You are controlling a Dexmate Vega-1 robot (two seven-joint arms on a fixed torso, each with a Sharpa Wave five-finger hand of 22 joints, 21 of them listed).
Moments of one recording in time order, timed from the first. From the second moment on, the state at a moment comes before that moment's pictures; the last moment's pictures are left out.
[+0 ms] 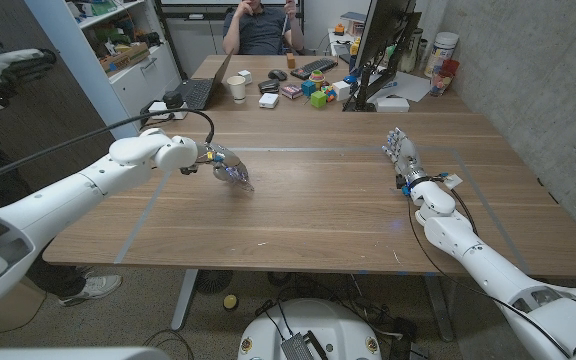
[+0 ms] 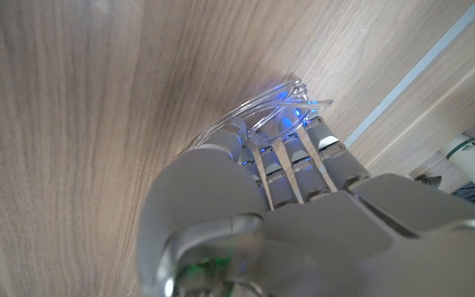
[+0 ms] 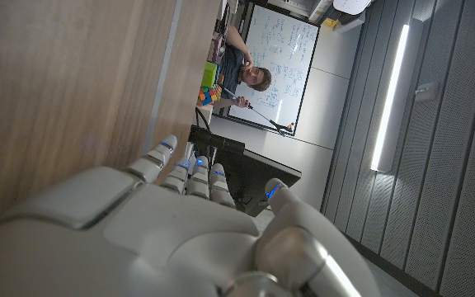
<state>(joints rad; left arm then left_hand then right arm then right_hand) 0.46 0.94 0.75 -1.53 0.79 -0.23 -0.50 1.07 0.17 0.44 -0.15 0.21 0.47 -0.08 0.32 0.19 0.48 -0.12 0.34 0.20 0.51 -0.05 0.27 0.18 0.52 -0.02 0.41 0.21 -0.76 -0.43 -0.38 -1.12 0.64 0.32 -0.01 0.05 0.09 0.43 0.16 0.23 0.03 0.06 0.19 0.18 0.05 0.04 0.19 0.18 -0.03 0.01 0.19 0.18 0.11 -0.04 0.19 0.17</state>
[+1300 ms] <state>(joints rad) 0.49 0.95 0.74 -1.58 0.82 -0.18 -0.40 1.28 0.07 0.38 -0.18 0.17 0.96 -0.07 0.46 0.20 0.96 -0.15 0.42 0.28 0.96 -0.09 0.40 0.23 0.78 -0.07 0.74 0.25 -0.74 -0.42 -0.37 -1.08 0.64 0.34 0.00 0.05 0.09 0.43 0.16 0.24 0.04 0.06 0.19 0.18 0.08 0.05 0.19 0.18 -0.01 0.01 0.19 0.18 0.12 -0.04 0.20 0.17</state>
